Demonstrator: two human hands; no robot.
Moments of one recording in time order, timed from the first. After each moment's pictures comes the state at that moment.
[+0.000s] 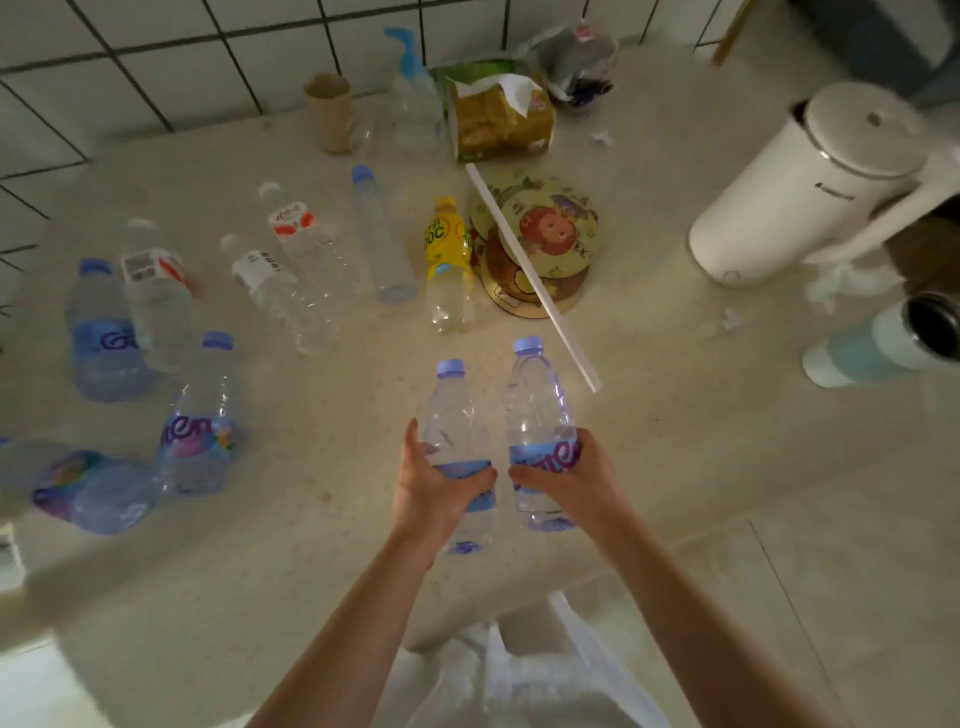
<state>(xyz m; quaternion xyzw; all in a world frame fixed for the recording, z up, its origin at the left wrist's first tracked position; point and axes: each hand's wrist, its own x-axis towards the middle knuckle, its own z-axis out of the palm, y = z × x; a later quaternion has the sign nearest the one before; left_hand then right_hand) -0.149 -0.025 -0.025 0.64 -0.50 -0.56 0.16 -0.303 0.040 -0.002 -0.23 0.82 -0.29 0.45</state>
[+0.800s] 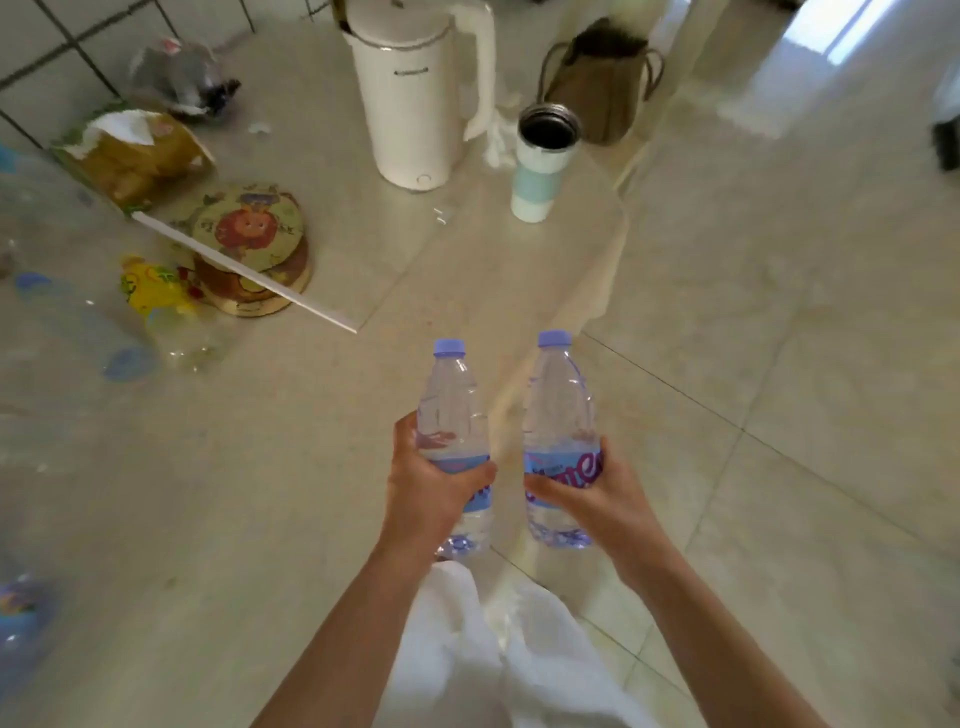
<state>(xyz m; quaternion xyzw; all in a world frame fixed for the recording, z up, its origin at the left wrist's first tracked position) -0.224 0.133 0.013 0.43 -0.68 -0.60 0.05 -0.293 0.296 0.039 0.06 0.77 -0.55 0.32</state>
